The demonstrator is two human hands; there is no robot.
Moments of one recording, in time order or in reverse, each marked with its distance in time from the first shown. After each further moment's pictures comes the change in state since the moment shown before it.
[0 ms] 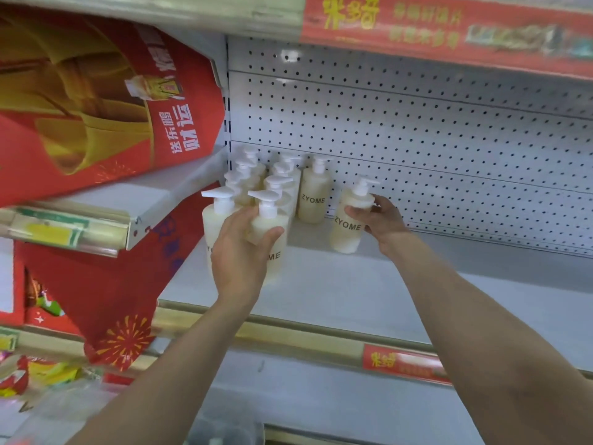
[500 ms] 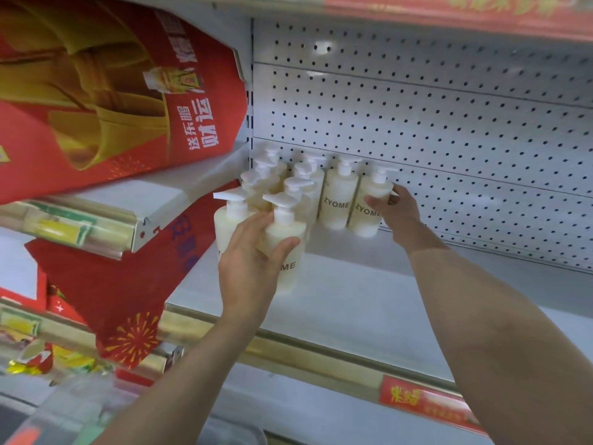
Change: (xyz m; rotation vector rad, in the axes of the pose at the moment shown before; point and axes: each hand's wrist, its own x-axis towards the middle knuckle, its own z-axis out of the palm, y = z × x) left_hand -0.002 -0.006 0.002 0.071 0.038 0.076; right_hand 0.094 0.020 0.020 -0.194 0.103 -0.004
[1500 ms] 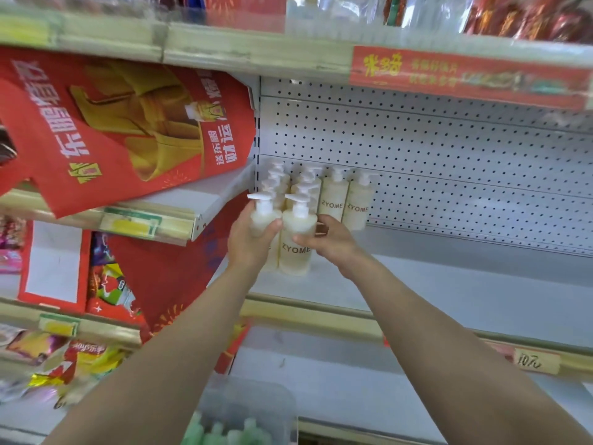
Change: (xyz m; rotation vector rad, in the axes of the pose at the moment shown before) left_hand 0.025 -0.018 -0.051 -0.285 -0.190 -0.190; right_hand -0.220 -0.047 0.064 -0.047 -0.403 -0.089
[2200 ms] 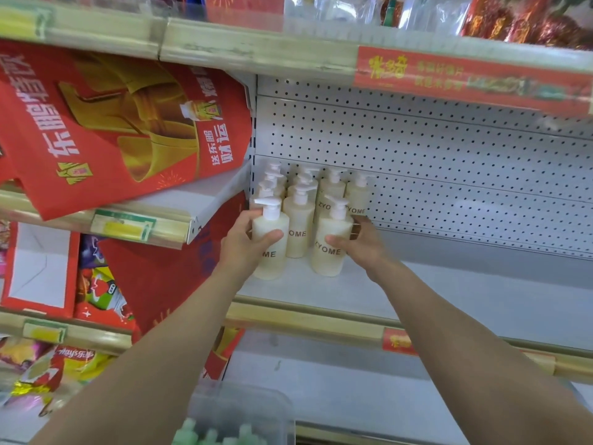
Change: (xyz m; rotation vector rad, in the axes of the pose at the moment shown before) left_hand 0.012 -0.012 -0.012 0.017 -0.161 -0.067; right_hand 0.013 0.030 -0.050 -0.057 0.228 0.024
